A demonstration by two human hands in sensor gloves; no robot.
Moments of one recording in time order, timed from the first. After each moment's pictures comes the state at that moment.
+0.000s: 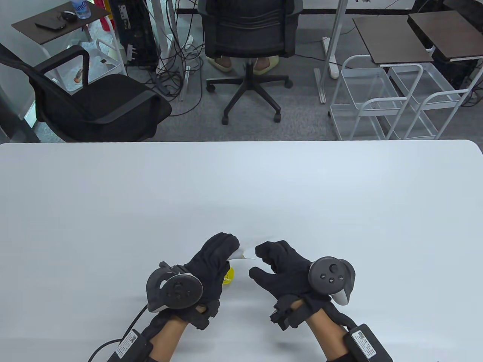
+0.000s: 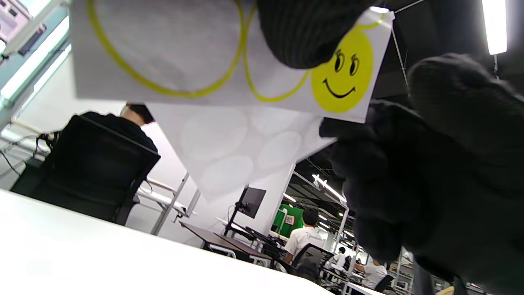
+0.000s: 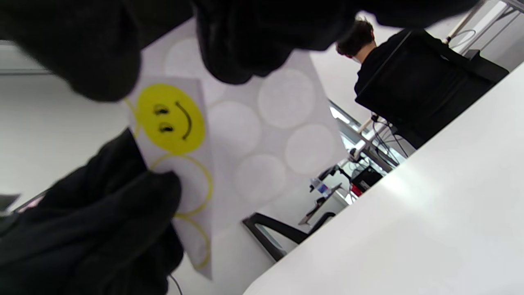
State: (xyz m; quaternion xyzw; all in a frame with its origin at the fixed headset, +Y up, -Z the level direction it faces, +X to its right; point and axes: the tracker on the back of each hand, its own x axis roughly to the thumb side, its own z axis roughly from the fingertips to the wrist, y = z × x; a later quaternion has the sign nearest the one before) left_hand -0.134 -0.650 -0.256 0.17 -0.30 0.28 0.89; right_hand 0.114 -0.659 -0.269 0.24 -0.12 0.83 0.49
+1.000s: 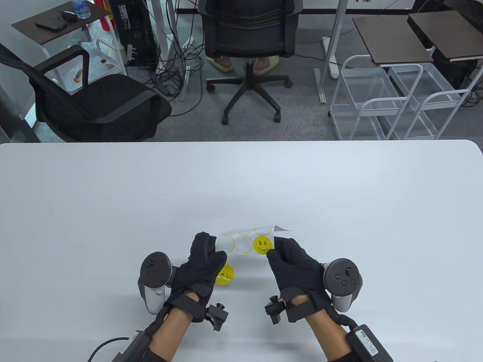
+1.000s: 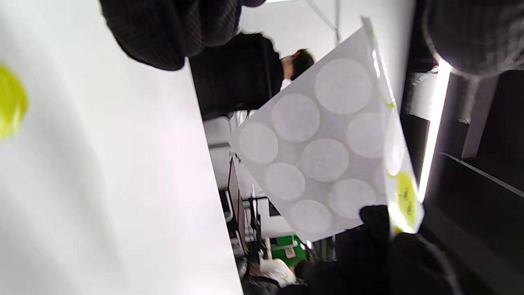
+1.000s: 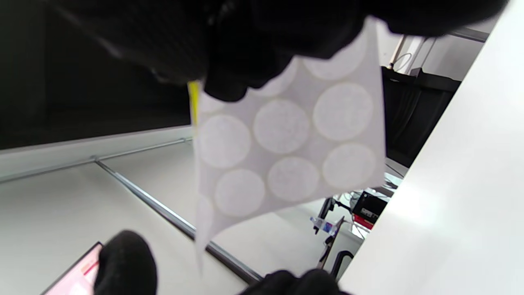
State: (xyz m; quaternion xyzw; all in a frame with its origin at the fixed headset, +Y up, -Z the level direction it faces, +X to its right) left_hand -0.158 -0.717 -0.282 -0.07 -0.09 0.69 0.71; right_hand 0.130 -0.667 -0.270 0.14 -0.15 0.76 0.61
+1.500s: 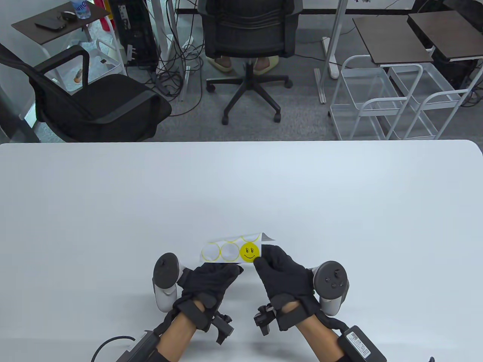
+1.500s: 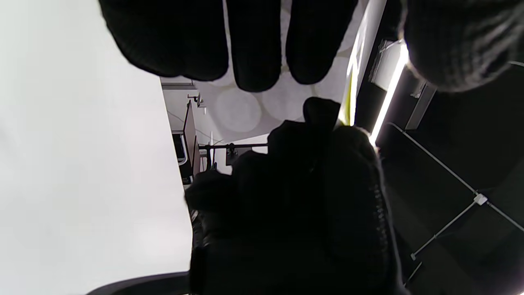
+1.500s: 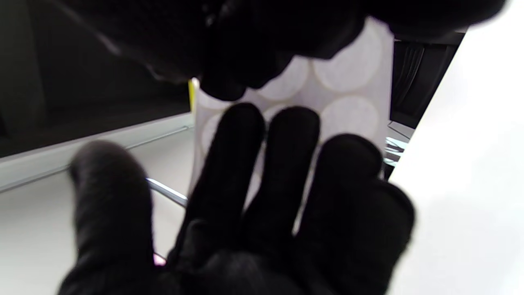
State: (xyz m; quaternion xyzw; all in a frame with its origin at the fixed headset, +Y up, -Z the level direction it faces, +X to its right) left_hand -0.137 -0.704 -0.275 -0.06 -0.19 0.71 0.68; right_hand 0.103 -0.671 -0.262 0.17 -0.10 0.75 0.63
